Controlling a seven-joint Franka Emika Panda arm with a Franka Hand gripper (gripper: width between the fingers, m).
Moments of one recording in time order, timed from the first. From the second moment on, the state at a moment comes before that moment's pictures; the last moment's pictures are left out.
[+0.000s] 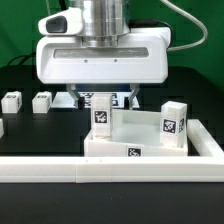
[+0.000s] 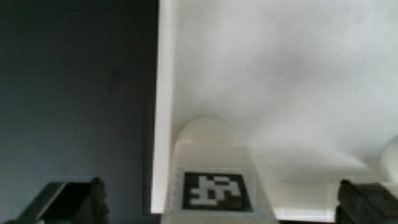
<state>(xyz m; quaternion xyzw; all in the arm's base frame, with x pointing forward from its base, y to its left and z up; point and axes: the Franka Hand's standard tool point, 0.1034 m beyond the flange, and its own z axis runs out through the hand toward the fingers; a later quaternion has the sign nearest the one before) 0.561 -0.014 0.072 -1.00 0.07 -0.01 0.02</state>
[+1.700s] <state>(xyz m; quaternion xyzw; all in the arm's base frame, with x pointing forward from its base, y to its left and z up) 0.568 0.008 0.070 -0.90 0.42 -0.02 0.03</state>
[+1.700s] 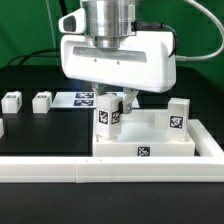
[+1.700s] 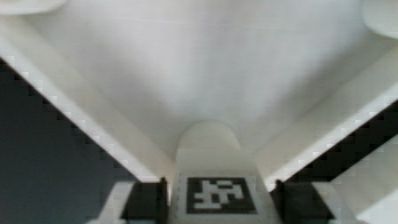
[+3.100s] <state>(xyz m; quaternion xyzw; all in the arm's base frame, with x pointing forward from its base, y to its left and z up) 0.569 0.007 0.071 -0.98 0.21 -0.03 0.02</state>
